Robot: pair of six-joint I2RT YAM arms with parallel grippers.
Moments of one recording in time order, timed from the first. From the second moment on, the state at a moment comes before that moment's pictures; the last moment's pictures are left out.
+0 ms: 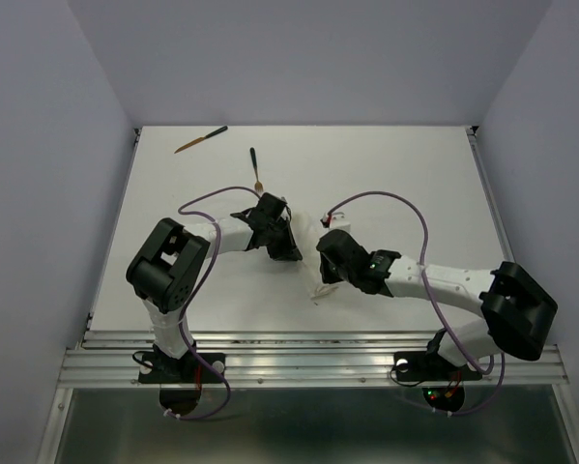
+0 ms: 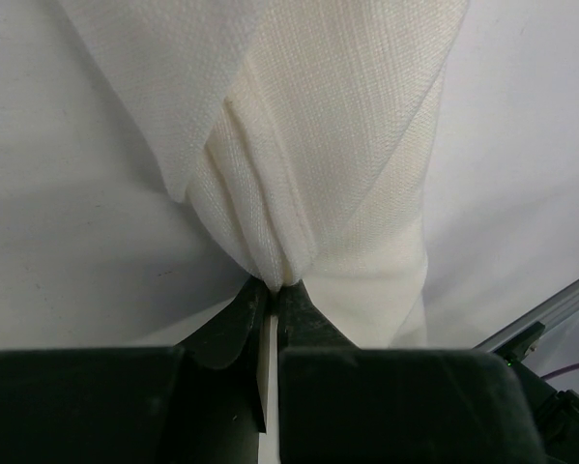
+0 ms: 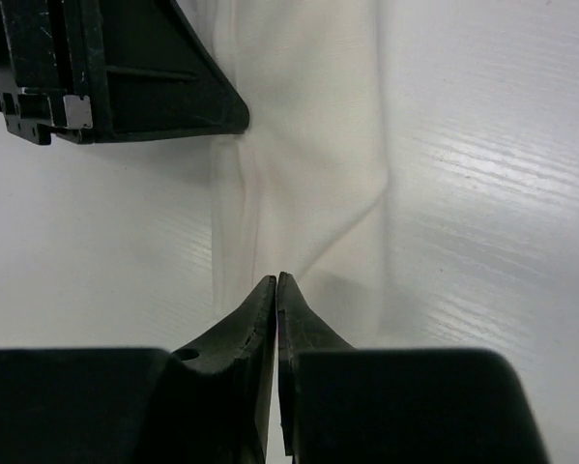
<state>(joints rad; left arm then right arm) -0.61 1.80 0.99 -0.18 0.26 -0.83 0.94 1.42 0.80 -0.21 0.31 0.60</state>
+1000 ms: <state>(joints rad) -0.61 1.86 1.03 -0.12 0.26 -0.91 0.94 1.41 0.83 -0.26 0.46 0.54</state>
